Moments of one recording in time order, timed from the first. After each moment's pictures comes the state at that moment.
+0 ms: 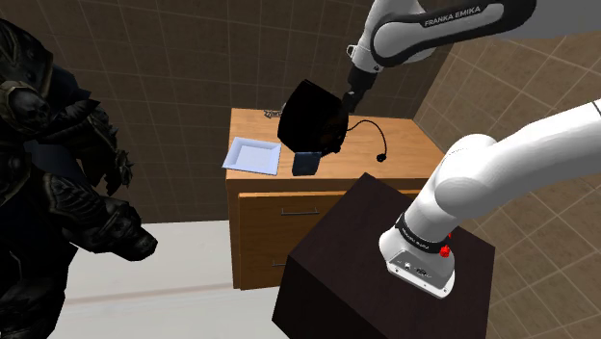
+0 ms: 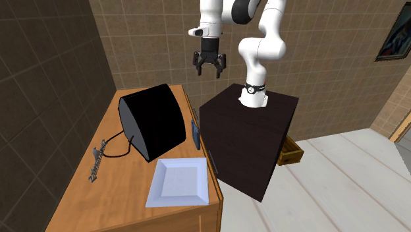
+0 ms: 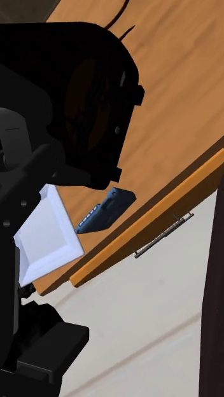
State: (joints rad) arm 0.01 -0.61 -0.32 -2.69 -0.18 2.16 -0.30
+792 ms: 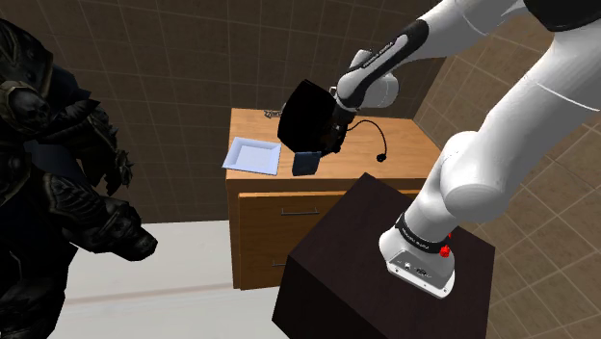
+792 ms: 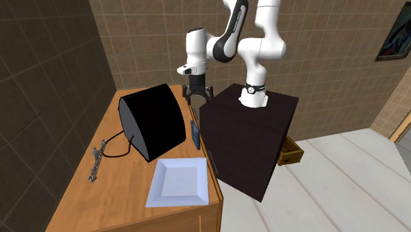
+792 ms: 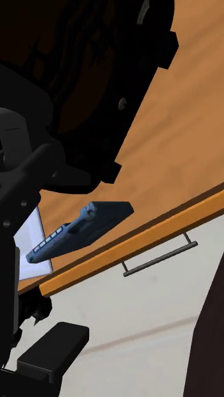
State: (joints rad) arm 0.20 -0.12 -0.62 -2.70 0.08 2.66 -0.81
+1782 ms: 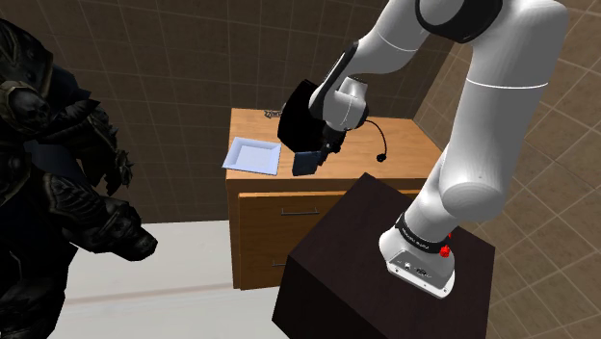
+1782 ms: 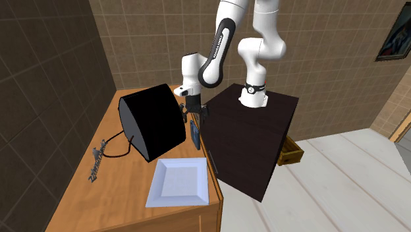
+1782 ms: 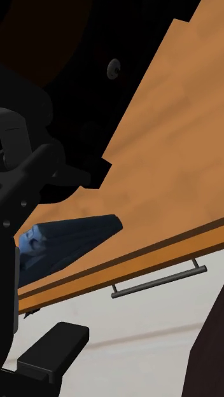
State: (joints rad) arm 0.16 0.29 -0.46 -2.55 0.78 2.79 -1.42
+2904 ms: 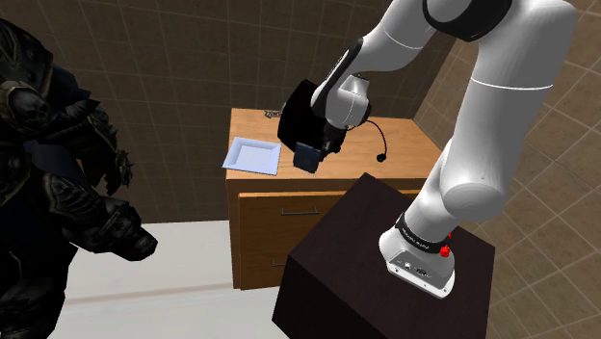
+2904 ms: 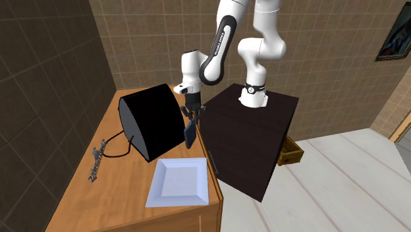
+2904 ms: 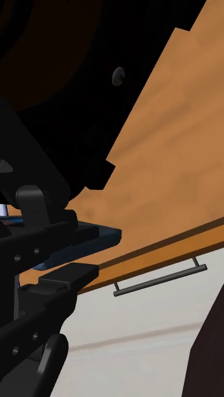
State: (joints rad) arm 0.18 0.25 -0.49 -2.57 0.72 2.78 -1.38
